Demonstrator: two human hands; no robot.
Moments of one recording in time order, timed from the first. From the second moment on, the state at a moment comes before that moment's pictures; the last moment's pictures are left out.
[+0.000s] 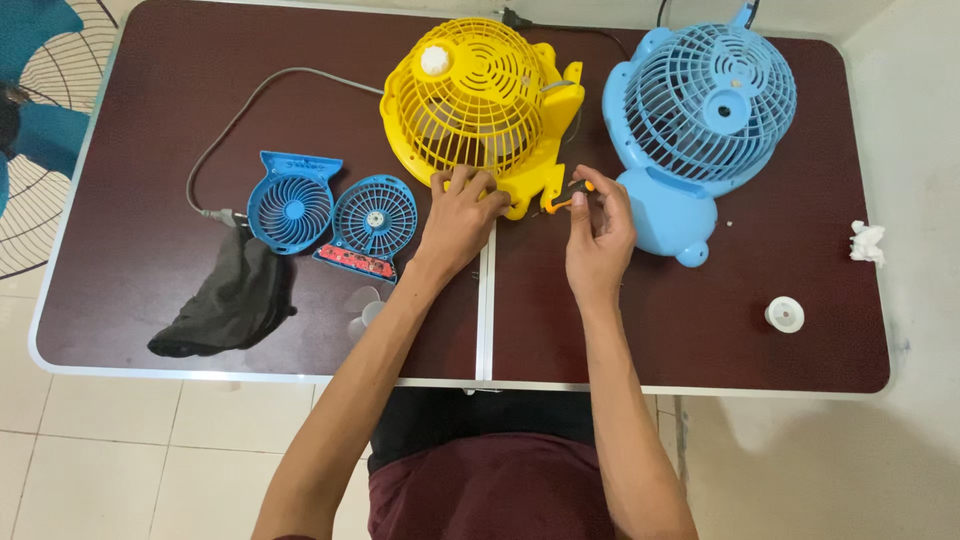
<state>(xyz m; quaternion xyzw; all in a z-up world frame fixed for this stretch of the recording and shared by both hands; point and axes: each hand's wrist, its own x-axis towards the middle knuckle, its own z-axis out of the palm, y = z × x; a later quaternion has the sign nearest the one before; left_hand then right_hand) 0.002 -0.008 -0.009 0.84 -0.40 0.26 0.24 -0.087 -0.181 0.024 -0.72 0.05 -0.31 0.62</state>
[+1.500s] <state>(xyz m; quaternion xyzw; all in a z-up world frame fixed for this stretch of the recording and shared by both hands) -0.026 0.058 0.015 0.86 -0.30 0.05 0.42 -0.096 -0.154 0.005 -0.68 0.05 -0.29 0.67</state>
